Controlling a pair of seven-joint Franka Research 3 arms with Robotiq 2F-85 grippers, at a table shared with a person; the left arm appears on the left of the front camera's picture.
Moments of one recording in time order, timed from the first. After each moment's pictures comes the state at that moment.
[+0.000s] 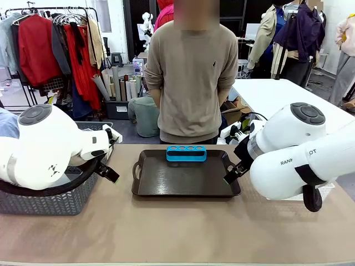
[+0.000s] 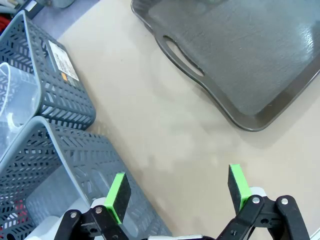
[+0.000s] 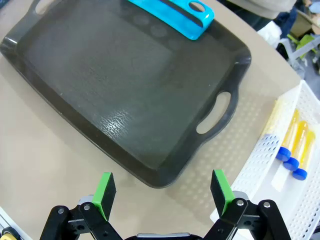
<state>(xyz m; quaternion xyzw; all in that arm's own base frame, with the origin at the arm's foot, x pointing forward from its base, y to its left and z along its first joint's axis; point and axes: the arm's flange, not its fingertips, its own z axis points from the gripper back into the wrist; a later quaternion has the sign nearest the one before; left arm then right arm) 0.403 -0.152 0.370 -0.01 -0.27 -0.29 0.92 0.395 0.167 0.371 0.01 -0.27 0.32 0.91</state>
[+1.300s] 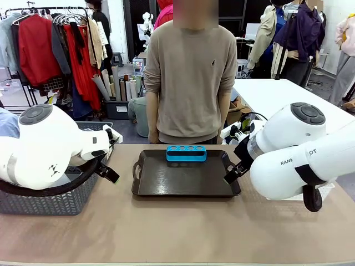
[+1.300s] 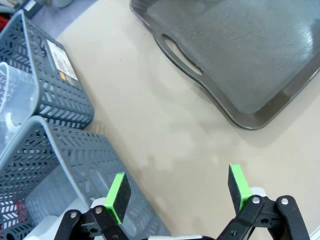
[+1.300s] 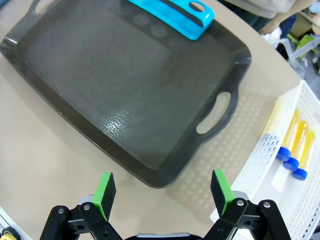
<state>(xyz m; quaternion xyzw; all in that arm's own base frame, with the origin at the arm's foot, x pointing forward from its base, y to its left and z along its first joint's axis) 0.402 -0.154 0.369 -0.01 -0.26 -0.30 0.92 0.395 0.167 0.370 0.01 -0.27 0.32 0.91</state>
